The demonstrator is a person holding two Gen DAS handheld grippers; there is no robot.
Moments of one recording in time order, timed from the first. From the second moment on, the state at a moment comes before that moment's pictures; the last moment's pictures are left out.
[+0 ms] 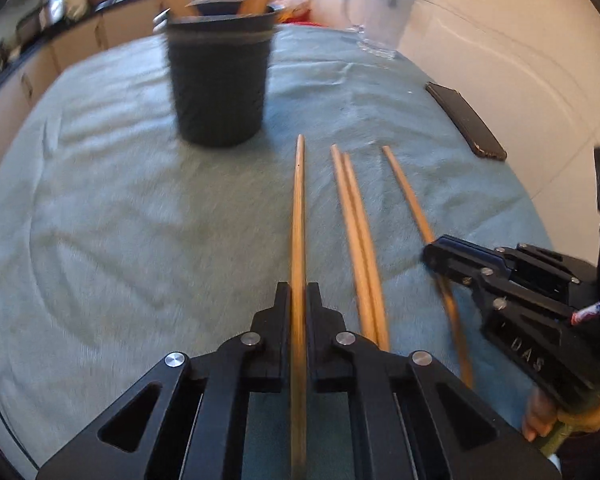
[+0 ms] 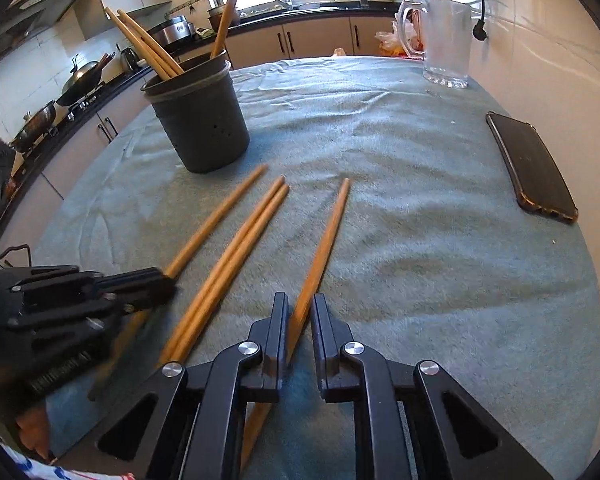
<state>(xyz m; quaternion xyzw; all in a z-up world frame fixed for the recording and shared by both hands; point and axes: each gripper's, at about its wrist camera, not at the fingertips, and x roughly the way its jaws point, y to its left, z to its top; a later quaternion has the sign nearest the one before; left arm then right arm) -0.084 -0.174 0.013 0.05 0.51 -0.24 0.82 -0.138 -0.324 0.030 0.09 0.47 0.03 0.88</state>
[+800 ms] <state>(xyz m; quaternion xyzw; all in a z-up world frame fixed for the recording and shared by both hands) -0.056 -0.195 0.017 0.11 0.54 -0.25 0.80 -0.126 -0.346 0.031 0.03 0.54 0.02 0.84</state>
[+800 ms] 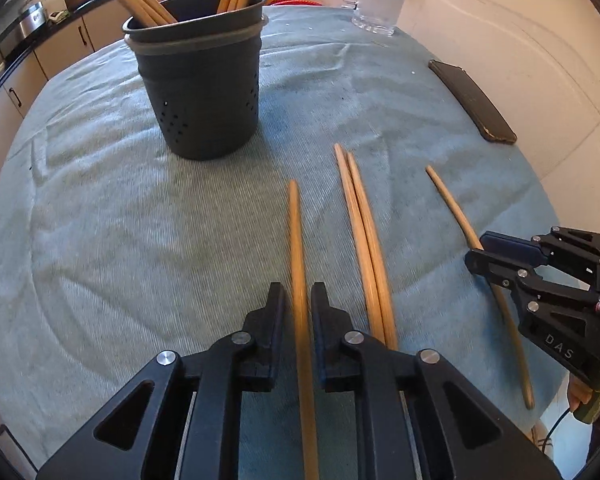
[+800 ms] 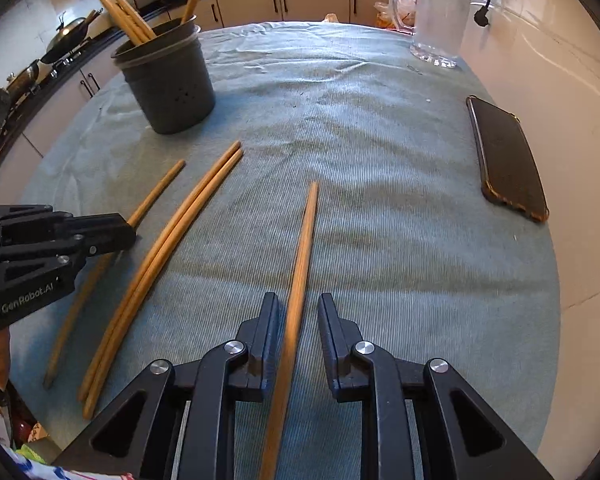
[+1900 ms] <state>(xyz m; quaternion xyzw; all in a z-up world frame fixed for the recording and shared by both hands) -0.154 -0.113 0.148 0.01 0.32 -0.25 0.91 -0.198 -0.311 0.142 0.05 0.34 0.05 0.94</state>
